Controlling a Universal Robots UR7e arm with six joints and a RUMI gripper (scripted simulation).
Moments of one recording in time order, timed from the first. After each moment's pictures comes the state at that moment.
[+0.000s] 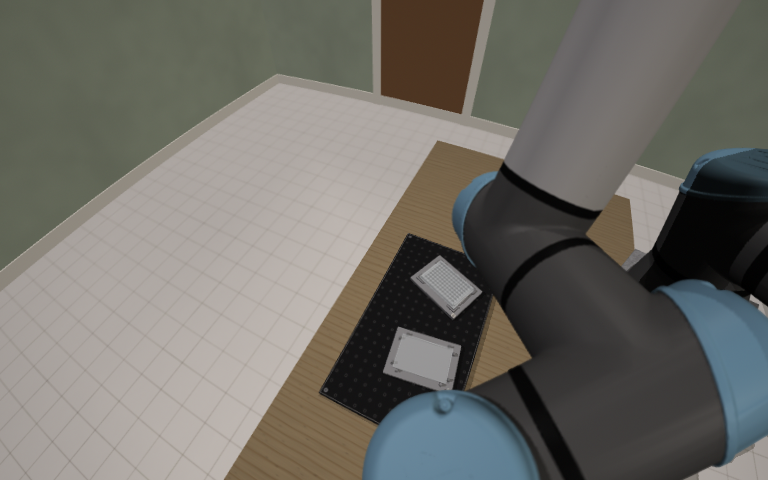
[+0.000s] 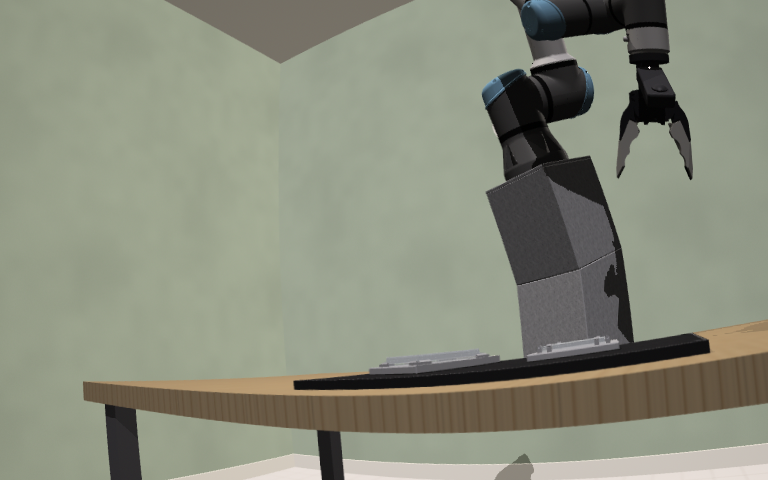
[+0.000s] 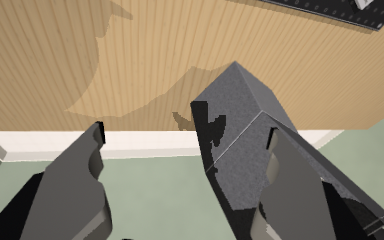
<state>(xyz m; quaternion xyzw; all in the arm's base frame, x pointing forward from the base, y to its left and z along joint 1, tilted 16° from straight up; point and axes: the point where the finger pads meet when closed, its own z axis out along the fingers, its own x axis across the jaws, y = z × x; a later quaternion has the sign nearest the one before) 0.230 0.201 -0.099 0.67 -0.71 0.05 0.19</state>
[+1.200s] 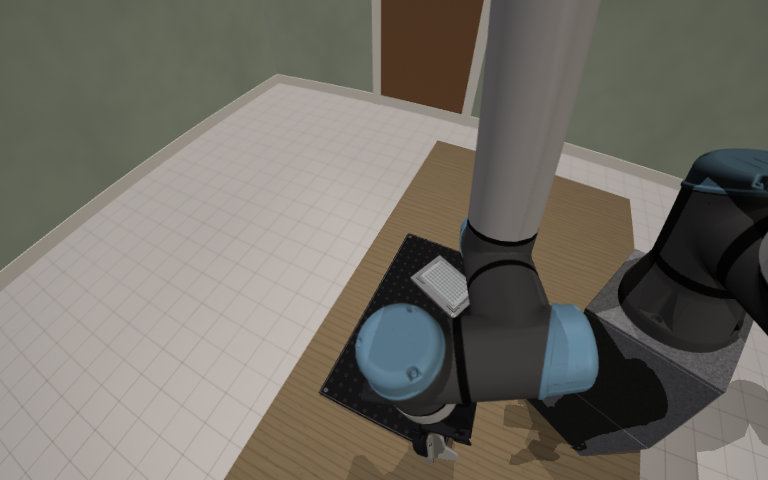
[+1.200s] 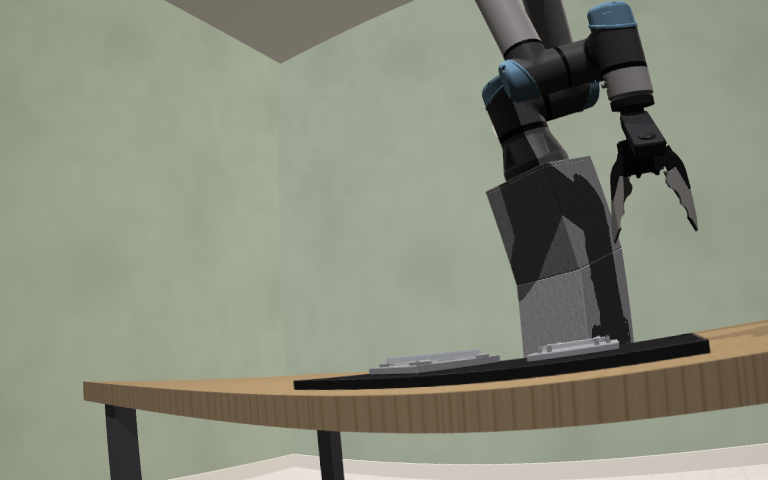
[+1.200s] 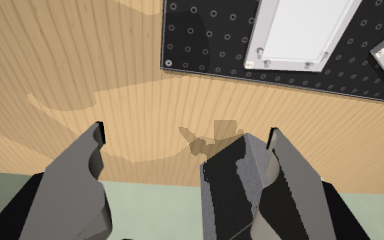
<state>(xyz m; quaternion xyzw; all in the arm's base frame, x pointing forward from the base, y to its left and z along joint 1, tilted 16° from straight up) 0.324 0.153 -0.184 0.68 -0.72 0.04 0.09</state>
